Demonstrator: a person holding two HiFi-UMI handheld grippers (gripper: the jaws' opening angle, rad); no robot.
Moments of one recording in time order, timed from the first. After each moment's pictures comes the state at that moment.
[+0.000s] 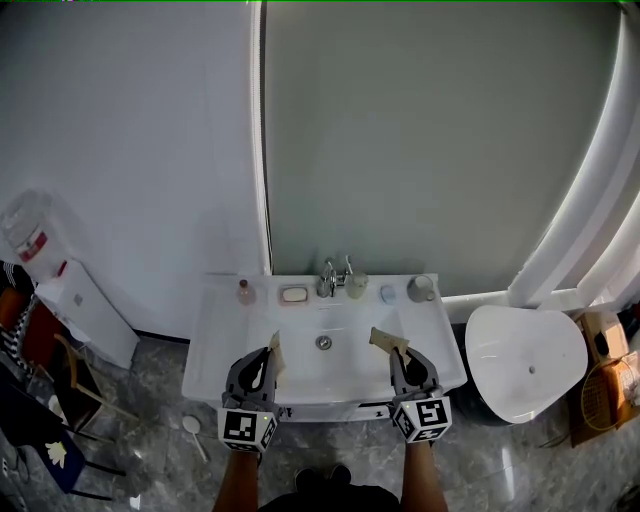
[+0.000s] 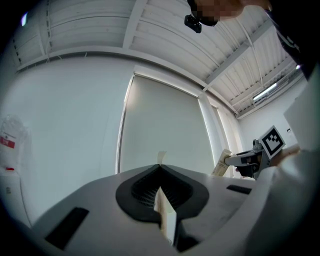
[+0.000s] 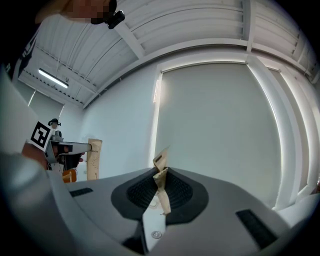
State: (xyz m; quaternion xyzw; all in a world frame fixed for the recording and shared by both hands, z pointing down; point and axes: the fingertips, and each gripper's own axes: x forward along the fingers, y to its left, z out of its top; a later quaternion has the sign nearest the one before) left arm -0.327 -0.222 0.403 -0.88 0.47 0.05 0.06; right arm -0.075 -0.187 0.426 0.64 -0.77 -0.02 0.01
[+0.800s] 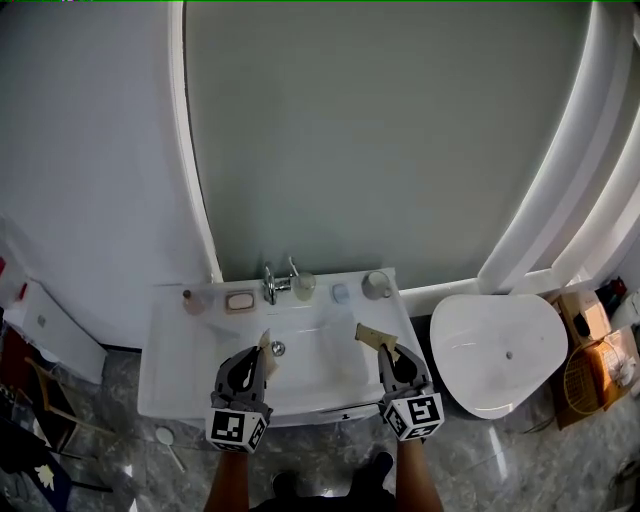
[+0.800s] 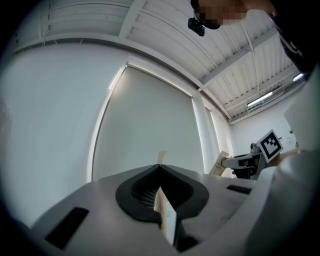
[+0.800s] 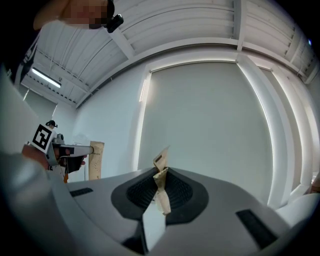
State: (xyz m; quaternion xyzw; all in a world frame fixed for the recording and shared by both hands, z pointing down) left arm -0.184 -0.264 0.420 -0.90 0.42 0.06 0.04; right arm 0.058 -0.209 0.441 0.66 -0.75 -0.02 0.00
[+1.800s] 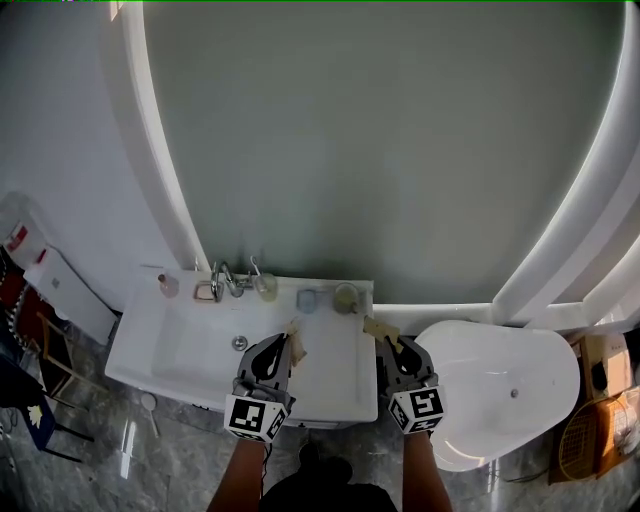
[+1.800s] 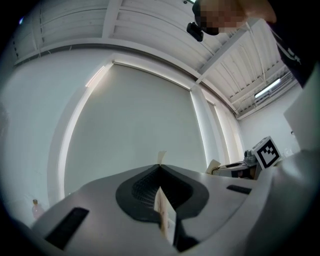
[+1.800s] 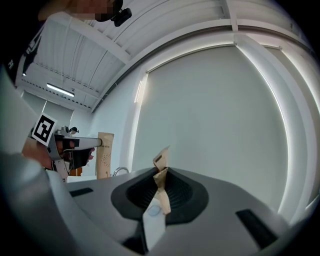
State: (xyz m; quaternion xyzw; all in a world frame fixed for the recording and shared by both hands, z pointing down) left arm 0.132 -0.276 0.408 -0.88 0.47 0.06 0.04; right arm 0.332 -0.269 0.450 0.58 -0.81 -0.01 0.02
